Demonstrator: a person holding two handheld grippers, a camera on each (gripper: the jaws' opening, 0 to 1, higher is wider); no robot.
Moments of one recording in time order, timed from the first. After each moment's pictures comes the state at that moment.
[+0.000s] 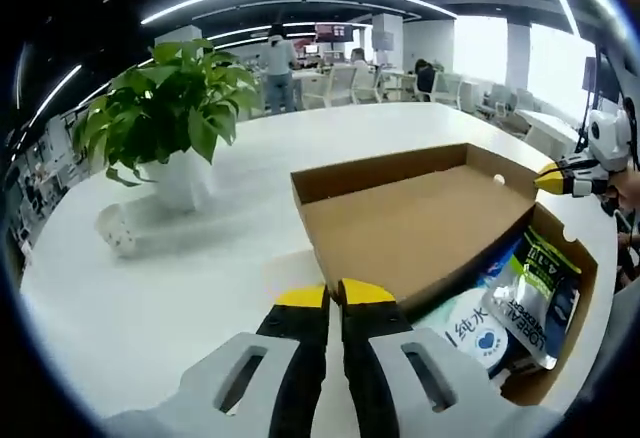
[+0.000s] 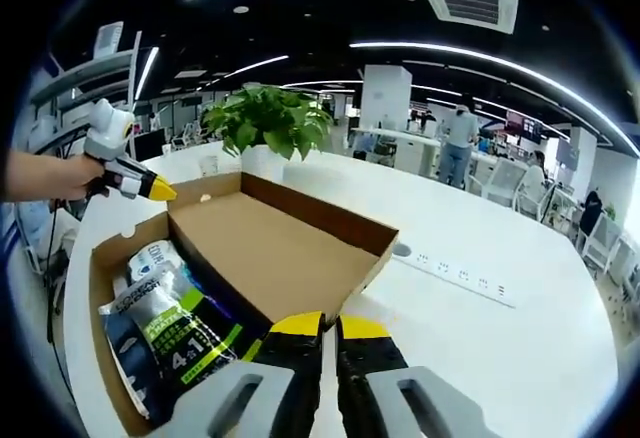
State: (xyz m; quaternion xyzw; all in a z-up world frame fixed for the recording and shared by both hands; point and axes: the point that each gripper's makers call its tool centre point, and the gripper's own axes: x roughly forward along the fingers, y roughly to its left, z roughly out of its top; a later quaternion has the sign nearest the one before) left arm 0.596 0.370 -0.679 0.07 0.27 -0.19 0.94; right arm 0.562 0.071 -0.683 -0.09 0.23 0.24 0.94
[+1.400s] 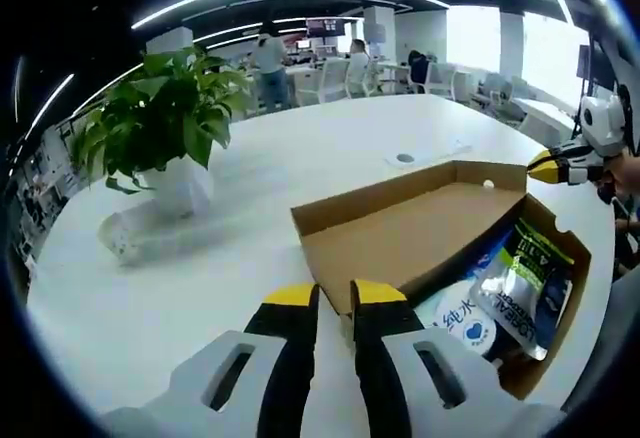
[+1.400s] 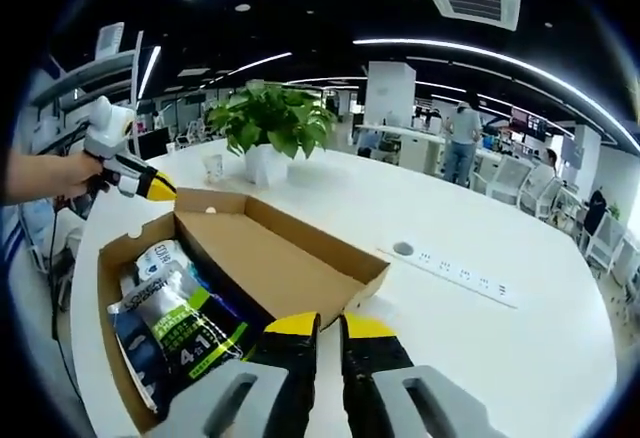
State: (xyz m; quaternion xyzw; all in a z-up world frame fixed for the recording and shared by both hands) left arm 0.581 0.364 -0.667 0.09 0.28 -0.20 0.93; right arm 0.555 0.068 -0.675 -0.09 0.24 0.25 0.93
